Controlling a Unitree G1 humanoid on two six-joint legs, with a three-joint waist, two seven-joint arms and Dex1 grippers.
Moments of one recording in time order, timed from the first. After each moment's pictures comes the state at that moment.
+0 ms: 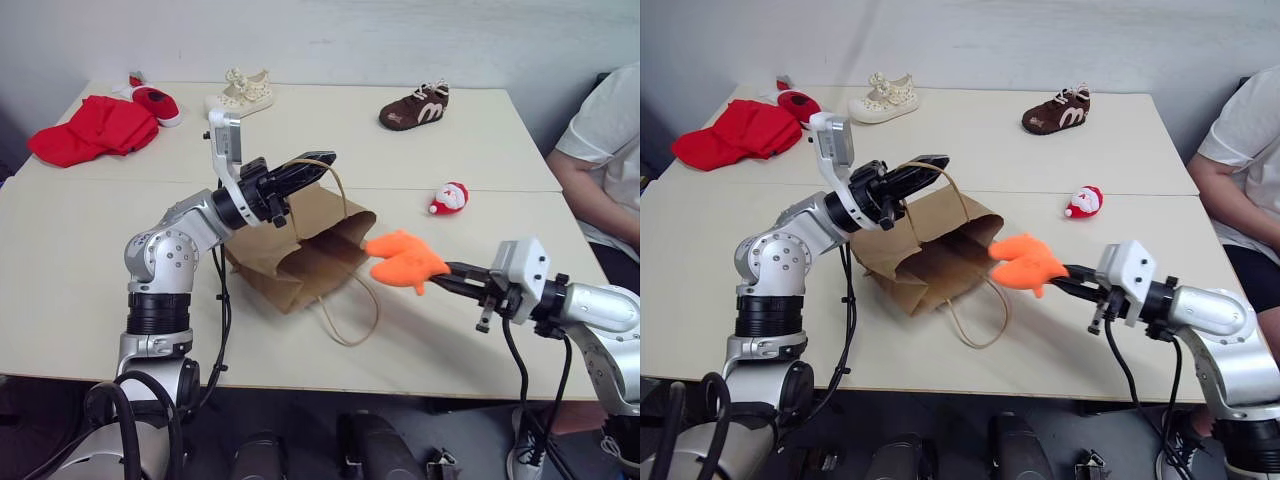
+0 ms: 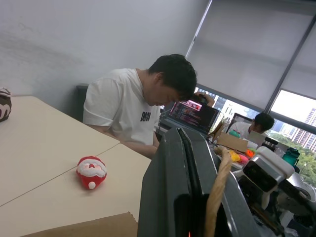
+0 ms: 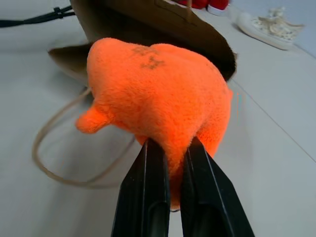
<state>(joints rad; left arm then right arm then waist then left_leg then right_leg) -0.81 0.32 0.16 0.10 -0.84 0.74 -0.80 -0.19 -0.76 -0.07 -0.37 0.44 0.30 0.93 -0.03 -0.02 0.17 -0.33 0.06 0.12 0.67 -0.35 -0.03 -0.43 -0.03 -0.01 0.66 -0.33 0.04</state>
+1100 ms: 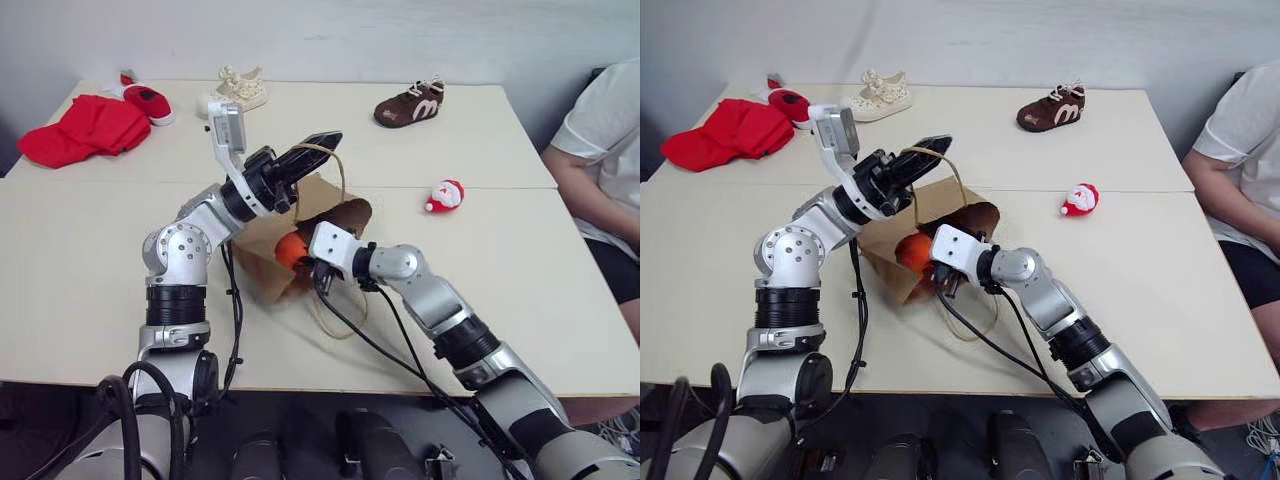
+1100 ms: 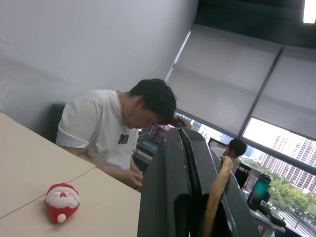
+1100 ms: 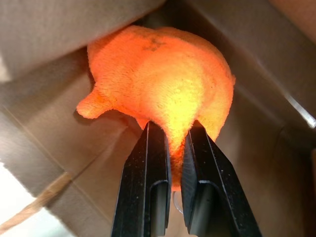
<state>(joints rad) -0.85 0.23 0.24 0.17 -0.87 0.74 -0.82 -0.72 -0.27 0.44 0.23 -0.03 0.17 0.69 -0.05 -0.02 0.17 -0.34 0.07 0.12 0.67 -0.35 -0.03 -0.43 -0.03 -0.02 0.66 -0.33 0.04</state>
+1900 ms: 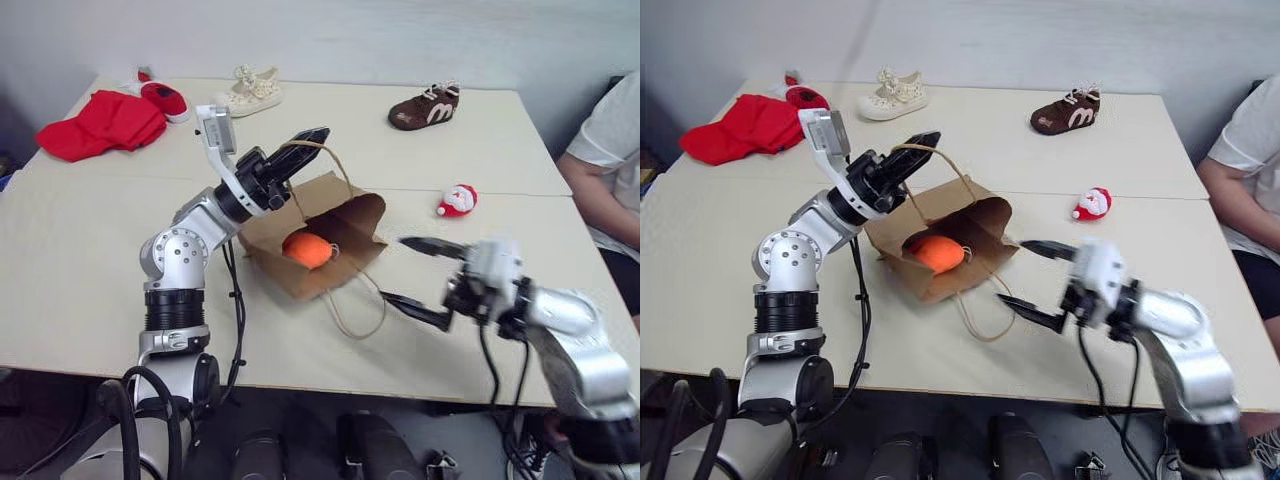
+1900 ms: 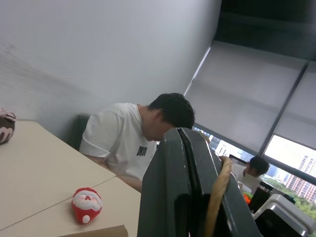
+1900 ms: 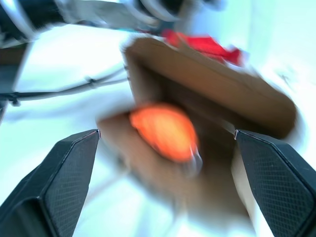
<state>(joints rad) -0.83 0.22 0.28 0.17 -0.87 0.72 -0.77 -0.02 -0.60 -0.22 -0.36 0.47 0.16 0.96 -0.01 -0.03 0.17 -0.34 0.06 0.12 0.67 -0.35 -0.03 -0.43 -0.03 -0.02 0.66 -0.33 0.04</state>
